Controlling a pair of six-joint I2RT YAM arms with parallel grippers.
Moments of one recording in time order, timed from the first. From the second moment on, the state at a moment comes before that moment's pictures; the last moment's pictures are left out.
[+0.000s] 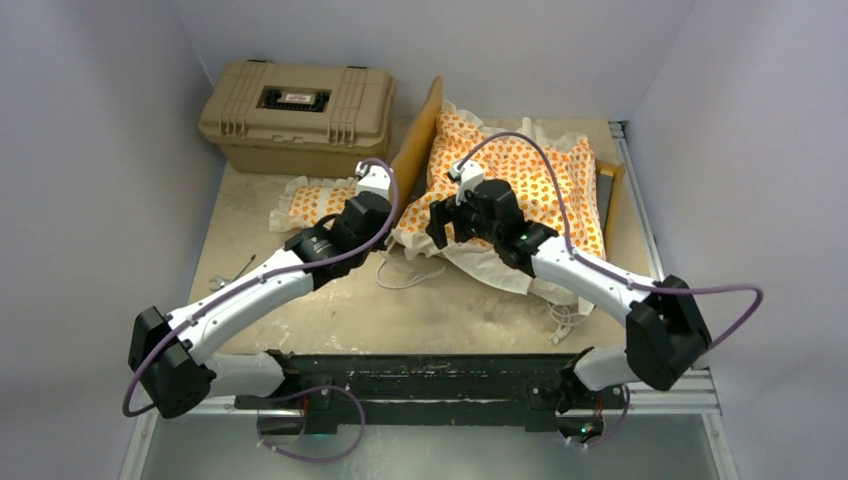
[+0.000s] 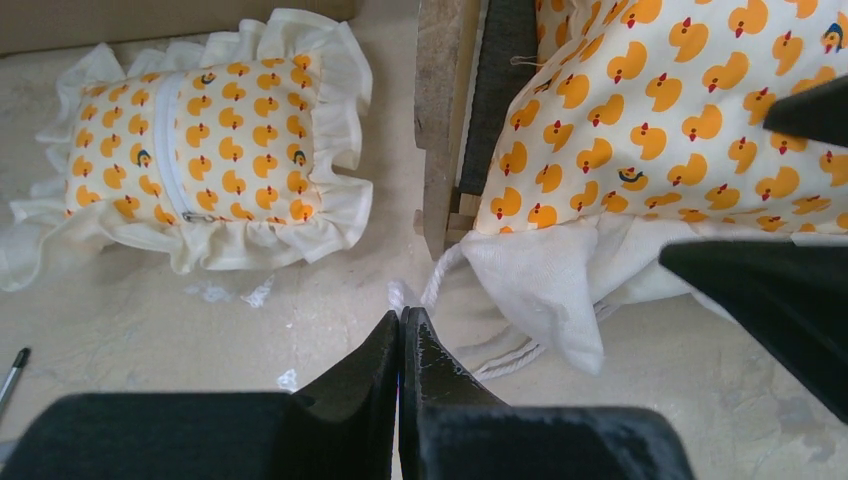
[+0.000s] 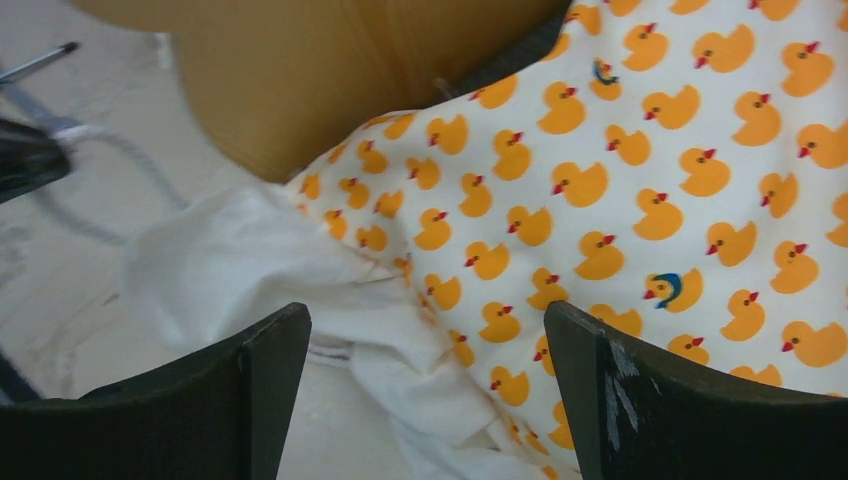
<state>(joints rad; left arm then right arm) -0.79 1.25 1.06 -0.48 -0.53 -0.35 0.65 1.39 0.95 -0.01 -0.08 0.17</state>
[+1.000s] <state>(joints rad) -0.79 1.33 1.12 -0.30 -0.32 -0.17 0.51 1.54 1.07 -0.13 0.61 0.32</state>
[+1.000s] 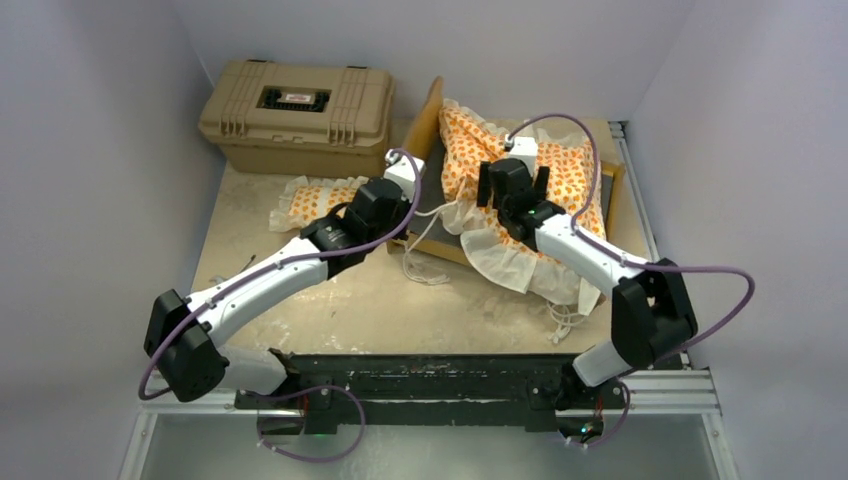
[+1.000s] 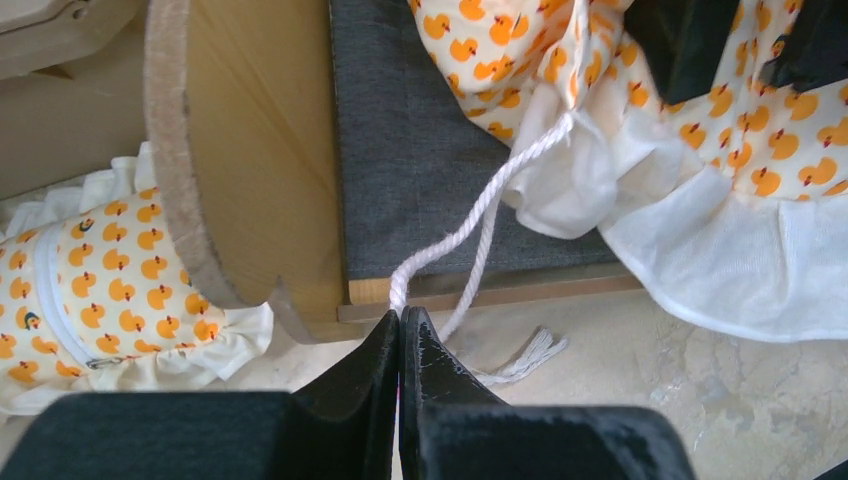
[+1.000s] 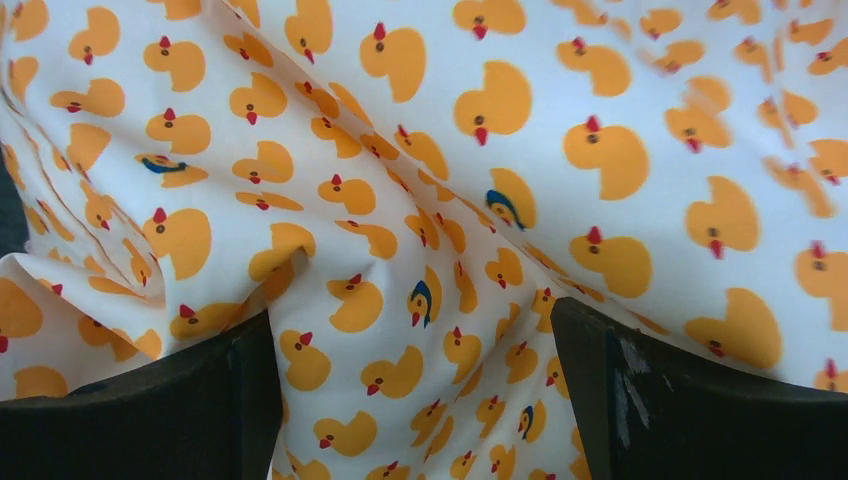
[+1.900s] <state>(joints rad) -0.79 1.44 1.26 -0.41 -0.32 -0.05 0.63 1.22 0.72 0.21 -0.21 0.33</state>
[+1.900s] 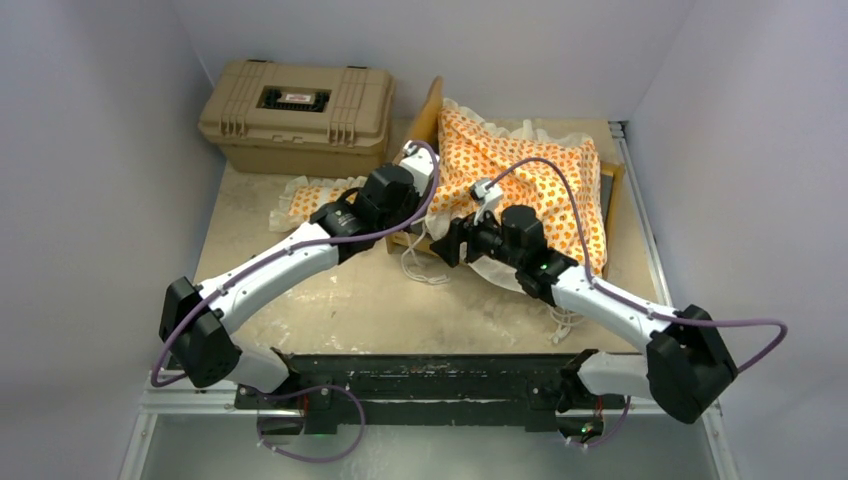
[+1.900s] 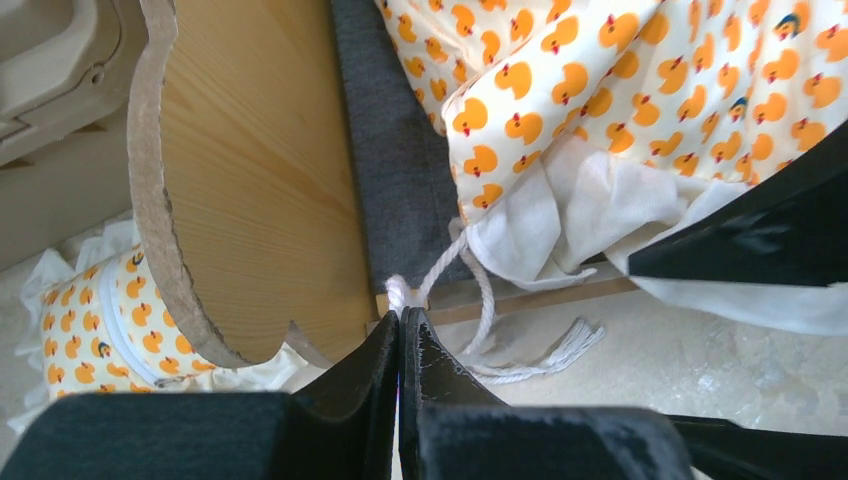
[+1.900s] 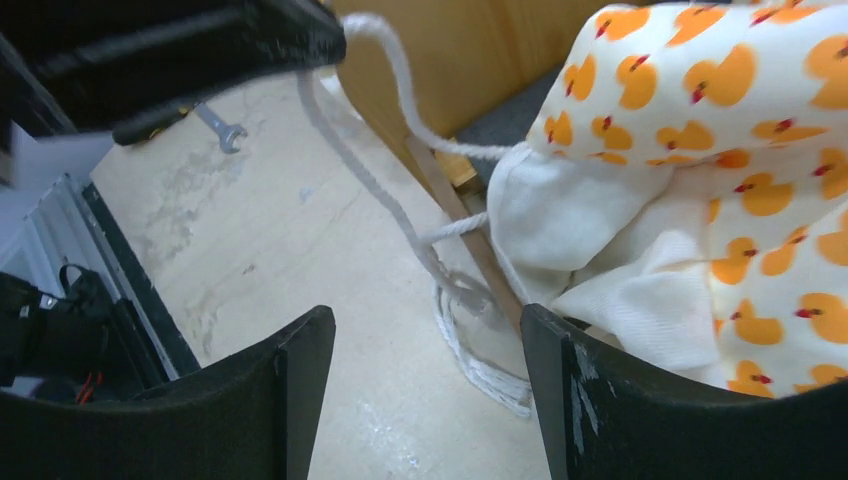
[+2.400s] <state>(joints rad) -0.79 1.44 1.33 -0.41 -0.22 -0.08 0.64 1.37 0.67 0.59 -0.36 0.24</state>
